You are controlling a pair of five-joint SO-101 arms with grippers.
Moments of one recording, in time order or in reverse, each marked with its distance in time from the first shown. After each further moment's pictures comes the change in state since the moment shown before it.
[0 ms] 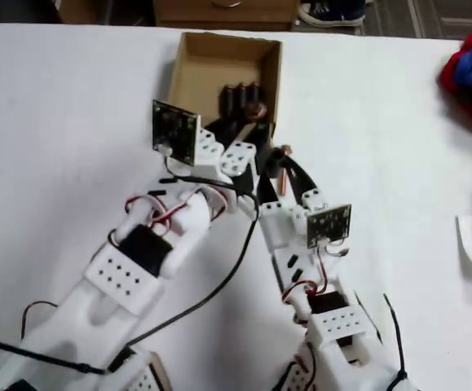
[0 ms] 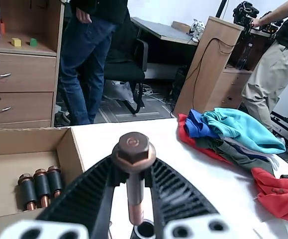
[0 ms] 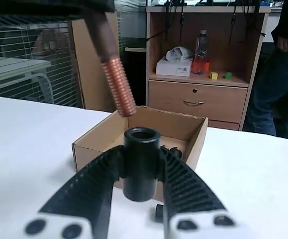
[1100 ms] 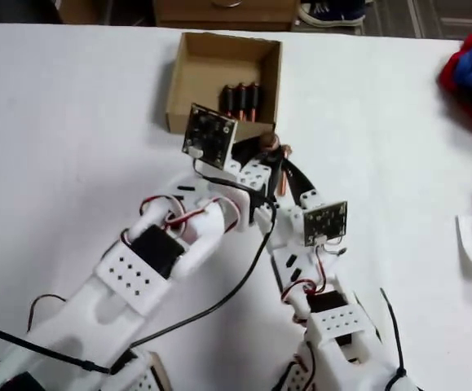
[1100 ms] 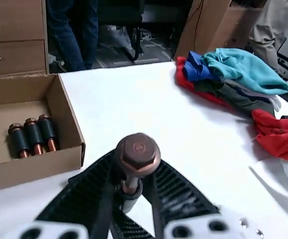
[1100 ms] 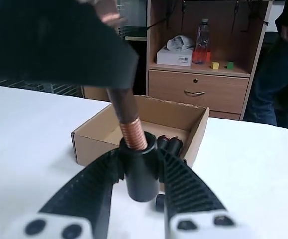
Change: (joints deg) left arm 4.7 5.5 -1.6 14.3 -0.5; right arm -0.3 0.5 0.0 0.3 0.1
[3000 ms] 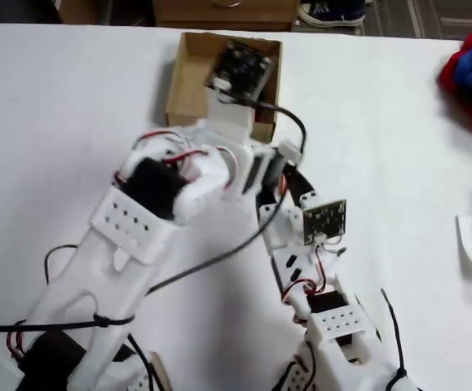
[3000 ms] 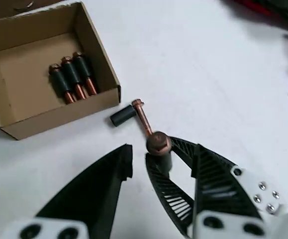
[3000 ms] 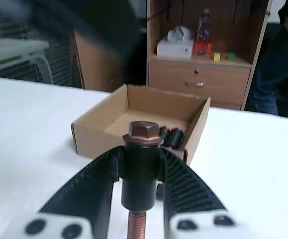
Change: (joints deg) left arm -6.3 15.6 -44.6 46.3 -8.0; right arm 0.0 0.3 0.0 4.0 -0.2
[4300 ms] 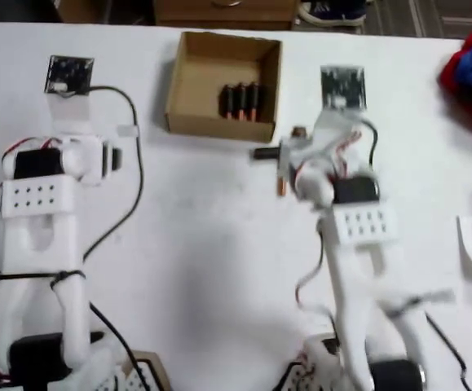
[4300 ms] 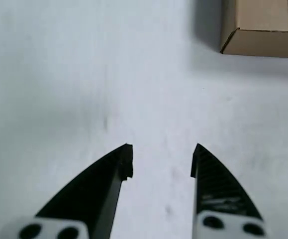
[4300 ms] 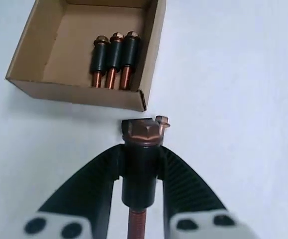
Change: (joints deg) left arm -40.7 0.4 22.9 -7.3 -16.6; right arm 8.6 30.7 -70.1 77.5 -7.1
